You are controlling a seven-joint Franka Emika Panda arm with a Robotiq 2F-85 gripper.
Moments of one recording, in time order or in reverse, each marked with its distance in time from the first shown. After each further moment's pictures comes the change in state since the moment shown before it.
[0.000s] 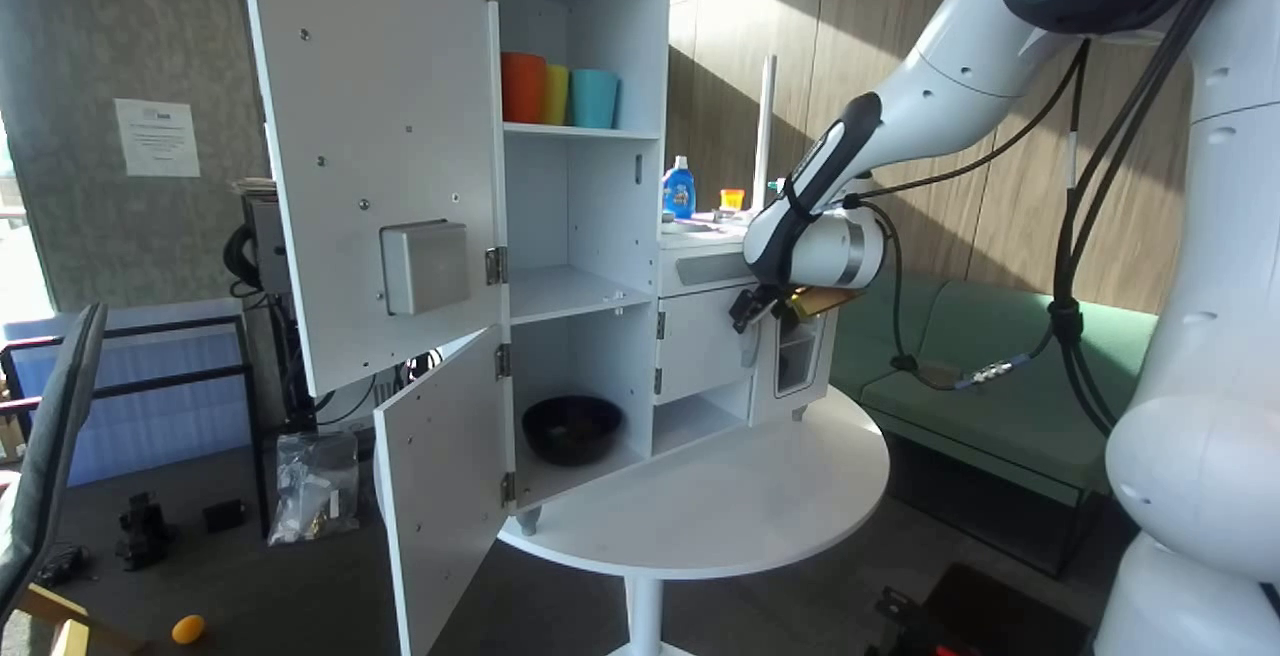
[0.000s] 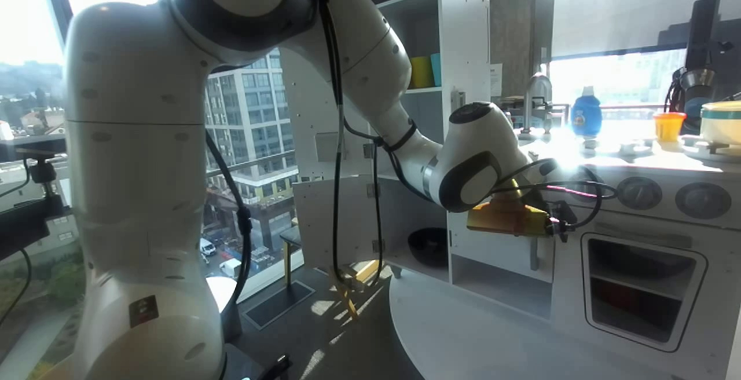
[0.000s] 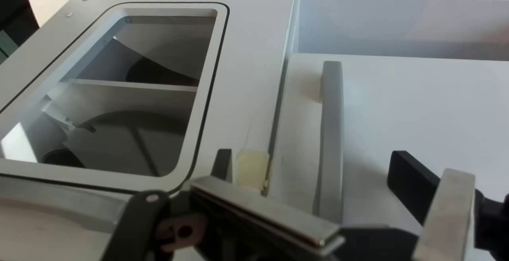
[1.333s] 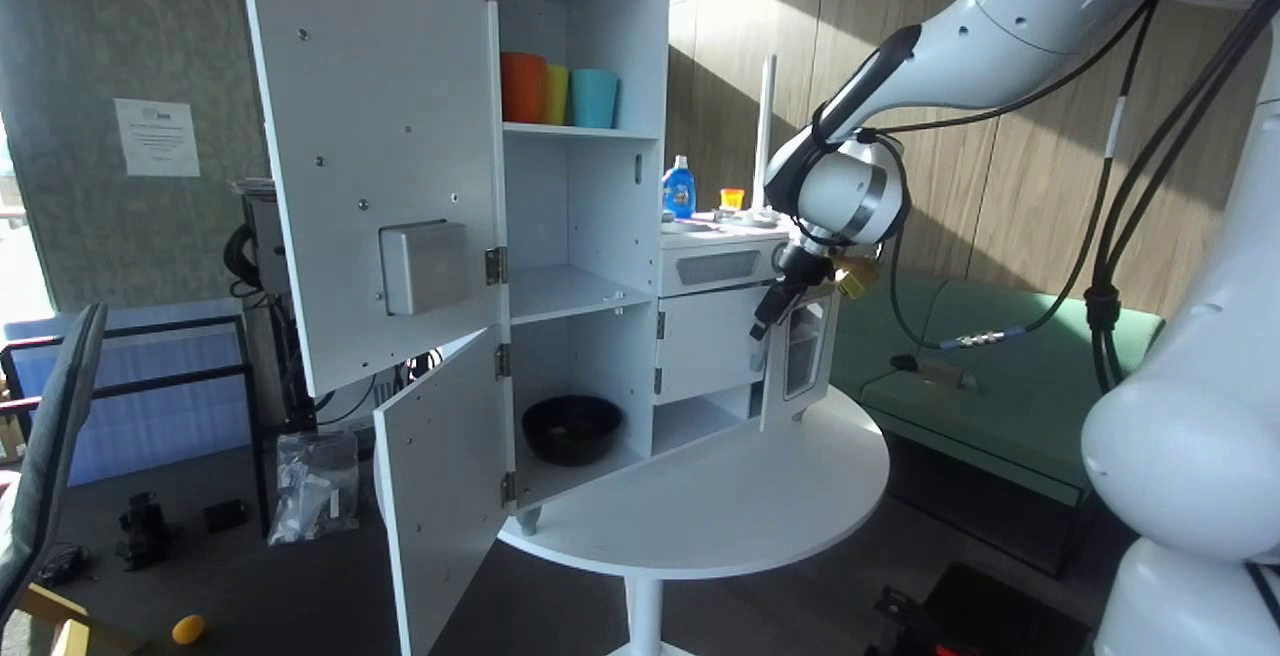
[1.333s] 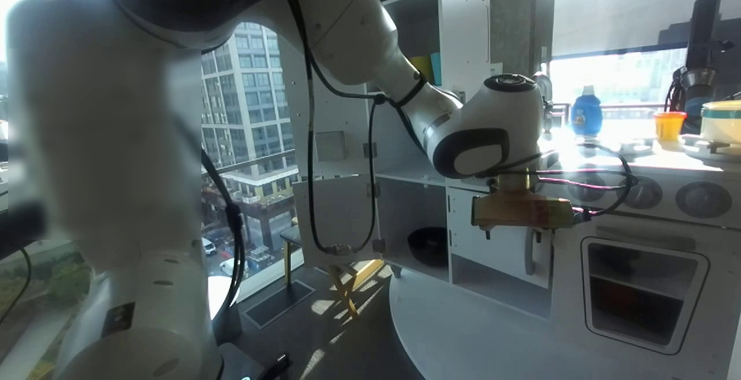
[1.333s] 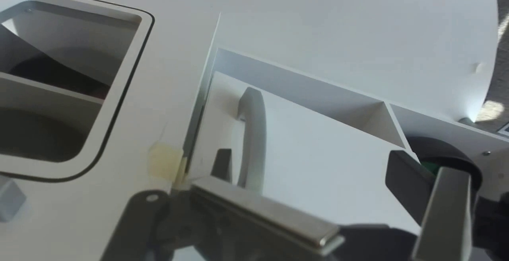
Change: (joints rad) arm -0.163 -0.139 0.127 0.015 0.317 -0.469 -0.650
